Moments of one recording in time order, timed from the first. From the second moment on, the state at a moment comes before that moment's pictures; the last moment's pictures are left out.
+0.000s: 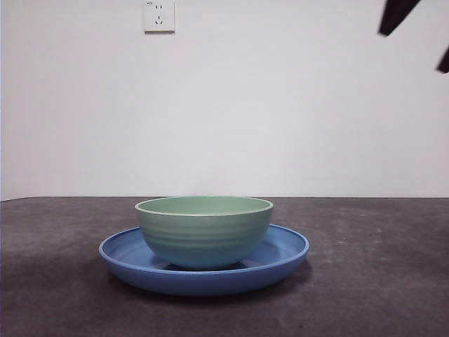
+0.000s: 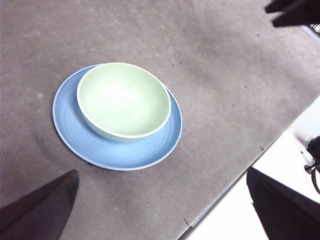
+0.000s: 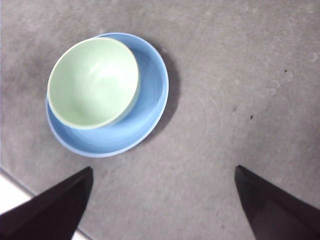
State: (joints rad) left arm -0.74 0.53 0.75 -0.76 0.16 -0.25; right arm 0.39 0.93 1.01 -0.95 -0.27 0.10
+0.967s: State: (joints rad) left arm -0.74 0.53 0.75 -0.75 0.16 -0.25; right arm 0.39 0.48 0.72 -0.82 -0.42 0.11
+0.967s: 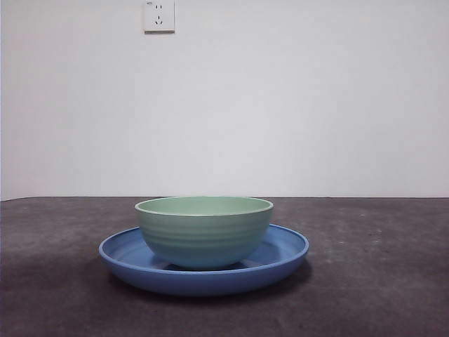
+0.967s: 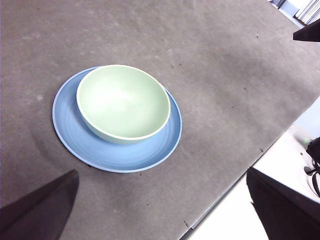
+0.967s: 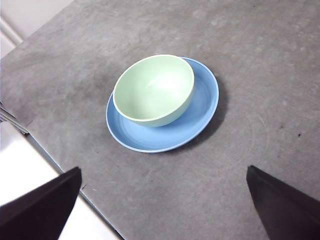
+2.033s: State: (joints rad) left arm -0.69 0.52 0.75 -0.75 0.16 -0.23; right arm 0.39 0.48 0.72 -0.81 -0.42 0.11
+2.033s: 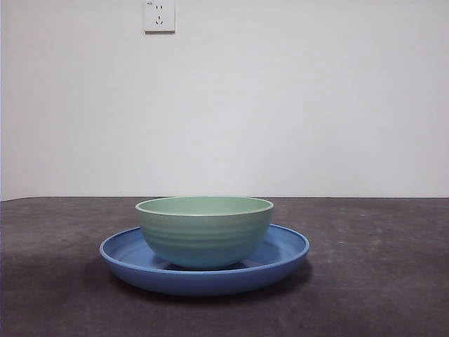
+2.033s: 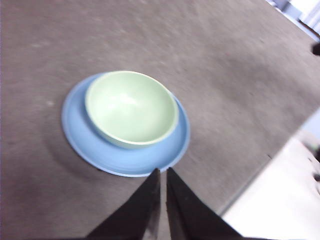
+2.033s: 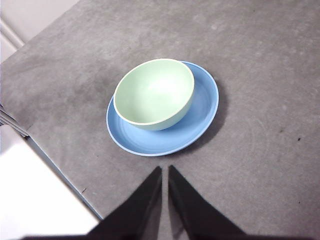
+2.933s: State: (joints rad) left arm 0.01 0.05 0.07 -0.26 0.16 0.02; right arm 0.39 0.48 0.72 -0.81 -0.42 0.11
